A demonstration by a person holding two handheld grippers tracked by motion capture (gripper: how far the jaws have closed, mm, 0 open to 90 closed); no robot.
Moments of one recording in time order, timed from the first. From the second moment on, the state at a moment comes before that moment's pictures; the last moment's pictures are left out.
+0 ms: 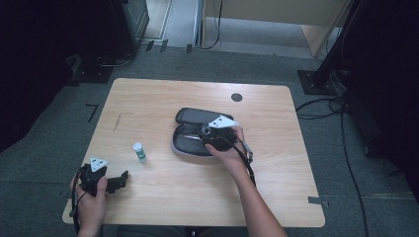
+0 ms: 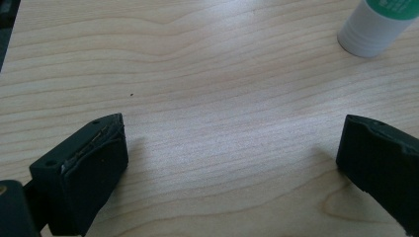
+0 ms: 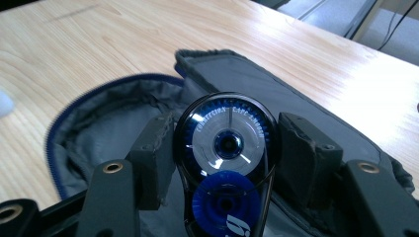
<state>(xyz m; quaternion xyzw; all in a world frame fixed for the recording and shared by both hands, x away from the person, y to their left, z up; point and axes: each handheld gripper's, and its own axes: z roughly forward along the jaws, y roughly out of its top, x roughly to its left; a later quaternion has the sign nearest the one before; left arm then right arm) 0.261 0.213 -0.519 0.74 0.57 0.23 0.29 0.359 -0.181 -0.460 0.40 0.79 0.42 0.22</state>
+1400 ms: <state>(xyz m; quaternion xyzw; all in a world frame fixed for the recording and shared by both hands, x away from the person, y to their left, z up) 0.260 0.213 -0.519 0.74 0.57 0.23 0.29 0.356 -0.195 -0.493 0.38 0.83 0.39 0.15</state>
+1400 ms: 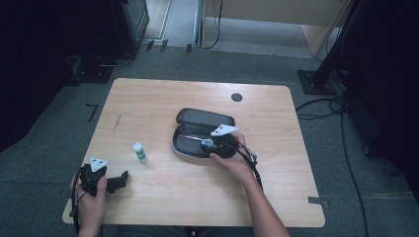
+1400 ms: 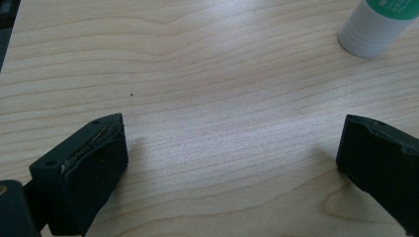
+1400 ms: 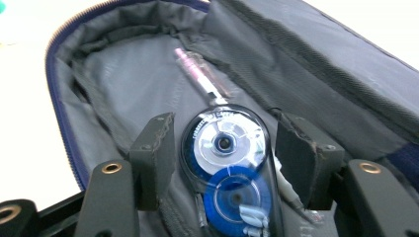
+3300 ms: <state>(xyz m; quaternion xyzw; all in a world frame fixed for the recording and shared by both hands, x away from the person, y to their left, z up) 0.260 0.213 -0.519 0.74 0.57 0.23 0.29 0.324 -0.063 -0.456 0.31 0.81 0.50 0.10</state>
